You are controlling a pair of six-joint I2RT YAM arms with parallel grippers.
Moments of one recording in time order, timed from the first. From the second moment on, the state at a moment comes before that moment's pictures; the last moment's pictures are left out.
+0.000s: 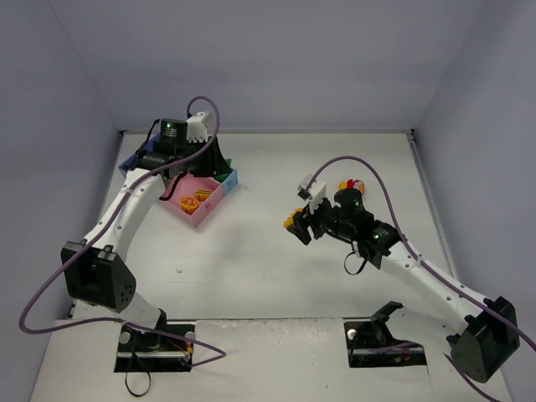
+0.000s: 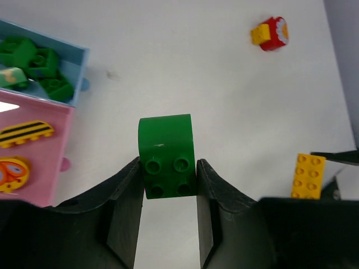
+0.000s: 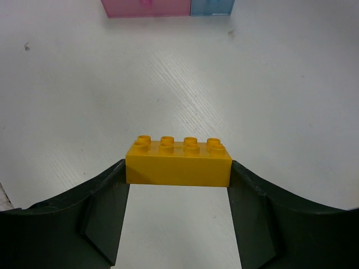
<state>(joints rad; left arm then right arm) -0.25 1.53 1.47 -0.61 0.45 -0.29 0.61 1.05 0.75 -0.16 -0.29 -0.15</state>
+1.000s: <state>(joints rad) -0.17 2.14 1.90 -0.58 -0.10 -0.27 0.61 1.11 0.77 -0.16 -0.26 -0.12</state>
